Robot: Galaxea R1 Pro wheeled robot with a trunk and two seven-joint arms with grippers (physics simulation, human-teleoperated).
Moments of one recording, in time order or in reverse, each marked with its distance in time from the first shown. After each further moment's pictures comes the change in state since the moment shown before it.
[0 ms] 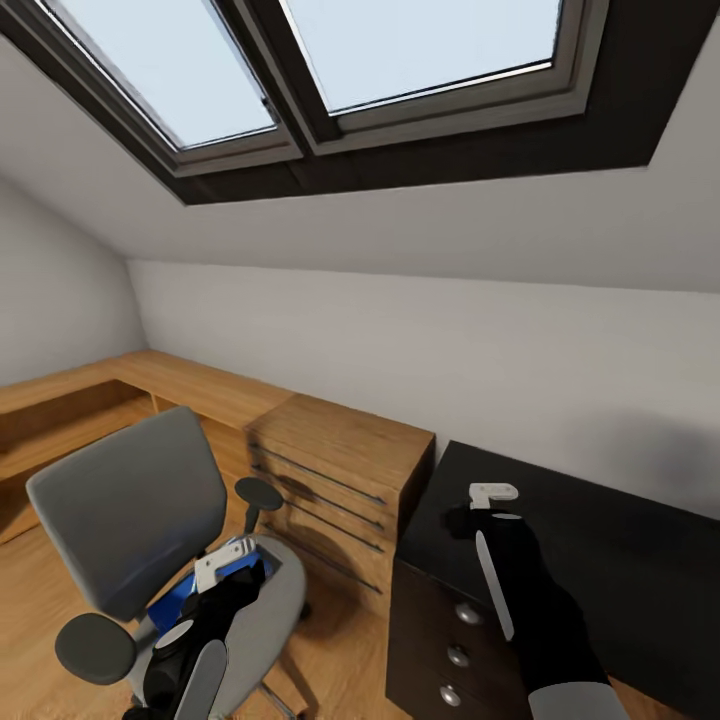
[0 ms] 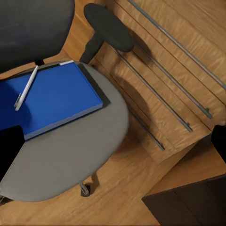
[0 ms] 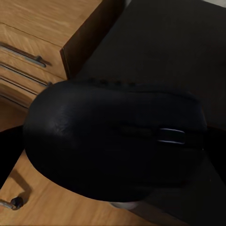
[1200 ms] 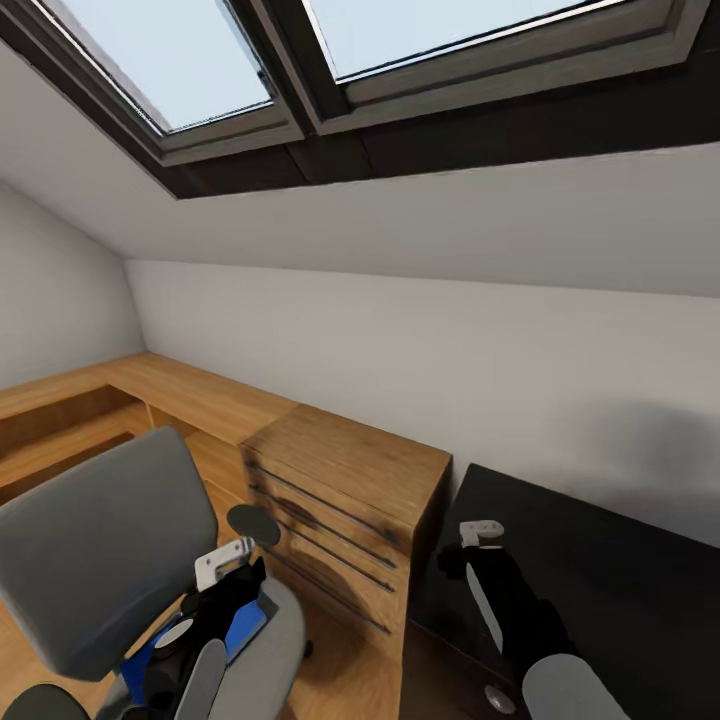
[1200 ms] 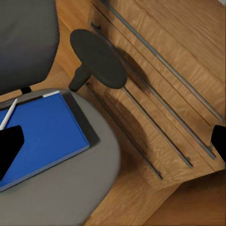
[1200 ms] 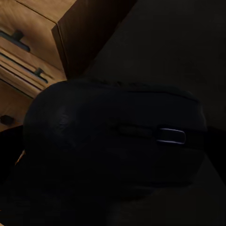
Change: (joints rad) left arm 0.000 -0.001 -0.003 -0.009 -0.001 -0.002 0.000; right arm -0.081 -0.042 0.000 0.478 0.001 -0.227 0.011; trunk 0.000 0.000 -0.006
